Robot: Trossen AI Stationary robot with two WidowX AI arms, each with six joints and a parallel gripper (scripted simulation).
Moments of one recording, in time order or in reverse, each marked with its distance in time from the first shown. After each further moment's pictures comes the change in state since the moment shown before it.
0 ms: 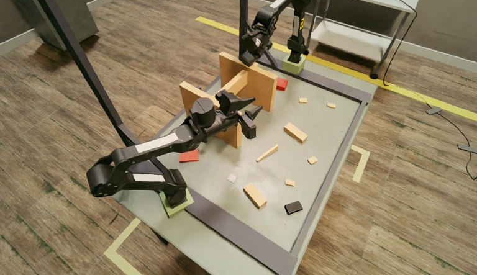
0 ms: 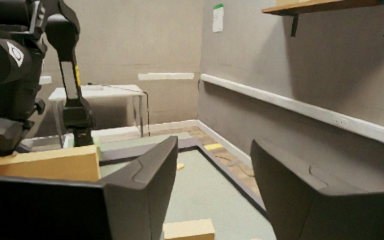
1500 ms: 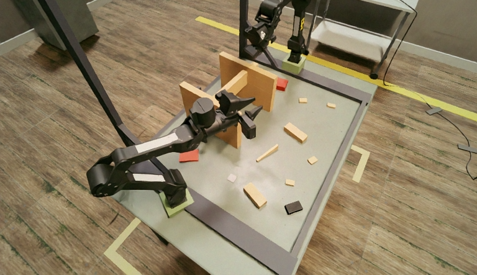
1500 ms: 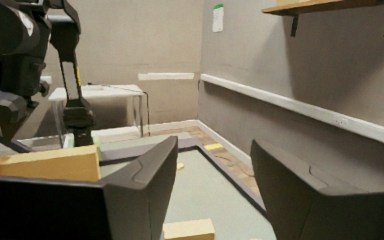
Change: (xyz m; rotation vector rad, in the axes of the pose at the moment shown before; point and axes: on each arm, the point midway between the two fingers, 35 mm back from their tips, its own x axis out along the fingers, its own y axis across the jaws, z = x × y) left arm -0.040 0.000 0.000 0.000 0.000 0.004; right arm 0.000 0.000 0.000 0.000 0.000 0.000
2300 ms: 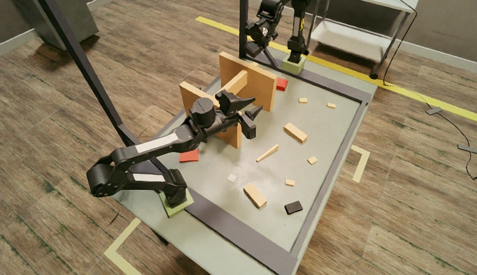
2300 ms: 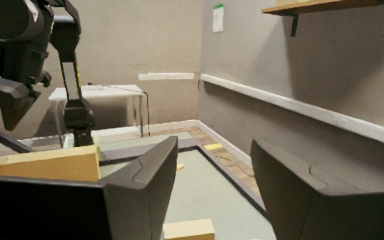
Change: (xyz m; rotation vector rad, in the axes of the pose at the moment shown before) left arm -0.019 0.000 0.000 -0.002 0.000 -0.005; right arm 0.000 0.000 0.000 0.000 0.000 0.000
